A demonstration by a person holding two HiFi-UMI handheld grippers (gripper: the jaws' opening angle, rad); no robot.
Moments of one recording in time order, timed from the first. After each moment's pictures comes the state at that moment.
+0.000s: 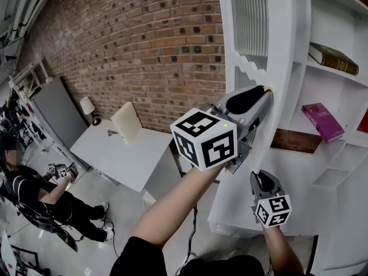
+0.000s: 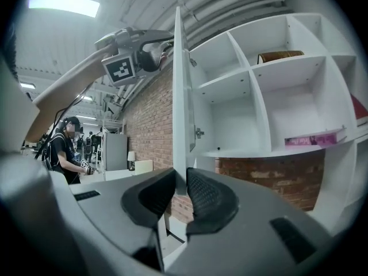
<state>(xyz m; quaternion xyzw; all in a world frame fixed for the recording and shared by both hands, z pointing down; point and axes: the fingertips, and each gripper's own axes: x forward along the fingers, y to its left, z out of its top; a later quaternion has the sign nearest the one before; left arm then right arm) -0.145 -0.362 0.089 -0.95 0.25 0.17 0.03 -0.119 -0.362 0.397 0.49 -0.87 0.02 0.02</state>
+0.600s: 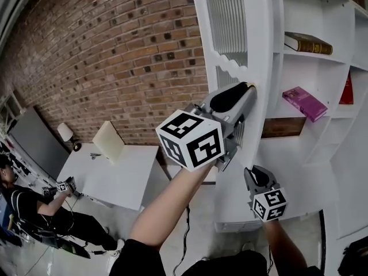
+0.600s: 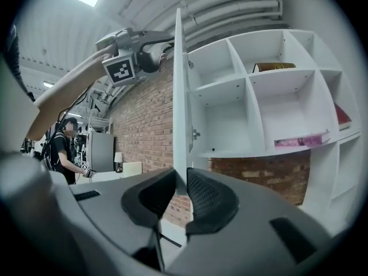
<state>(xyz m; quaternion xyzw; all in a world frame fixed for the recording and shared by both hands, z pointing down) -0.172 -0.357 0.086 -0.97 0.18 0.16 0.02 -0.147 -0.354 0.392 0.56 -0.83 0.02 0.02</state>
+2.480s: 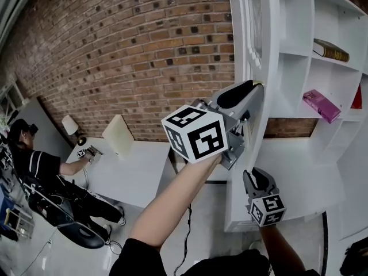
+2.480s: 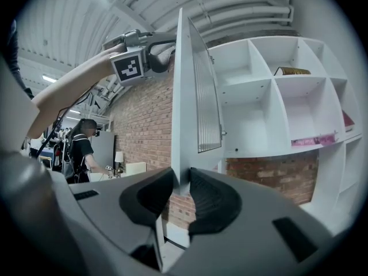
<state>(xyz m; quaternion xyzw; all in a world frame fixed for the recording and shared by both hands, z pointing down) -0.295 -0.368 0.086 -0.97 0.15 0.19 -0.03 -0.277 -0.352 0.390 0.57 -0.82 0.01 0.02</state>
